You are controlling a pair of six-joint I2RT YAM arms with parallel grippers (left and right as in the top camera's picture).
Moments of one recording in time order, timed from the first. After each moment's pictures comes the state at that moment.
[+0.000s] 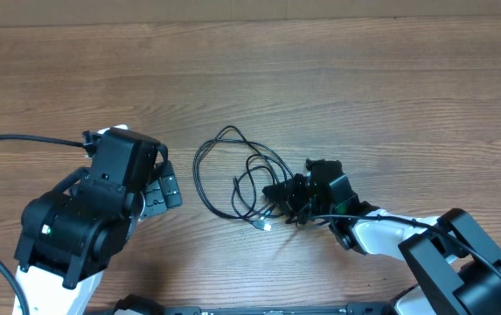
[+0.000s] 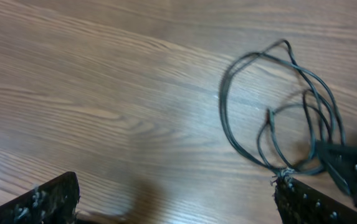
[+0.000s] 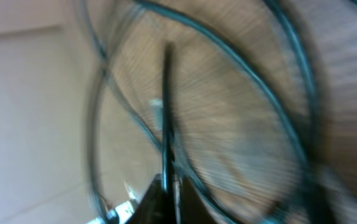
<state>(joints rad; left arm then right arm) -0.37 1.10 1.47 -1.50 -0.29 -0.60 0.55 1.65 0.45 0.57 -0.48 1.40</state>
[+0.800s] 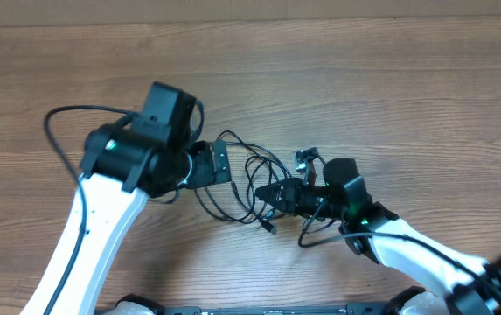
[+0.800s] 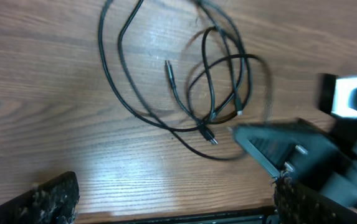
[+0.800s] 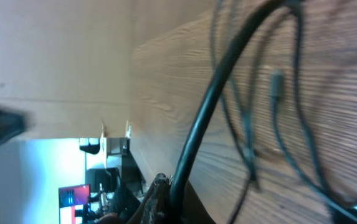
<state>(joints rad) -0.37 1.39 1.47 -1.36 0.16 -0.57 0.55 1.36 0.45 0.44 -0.68 1.04</state>
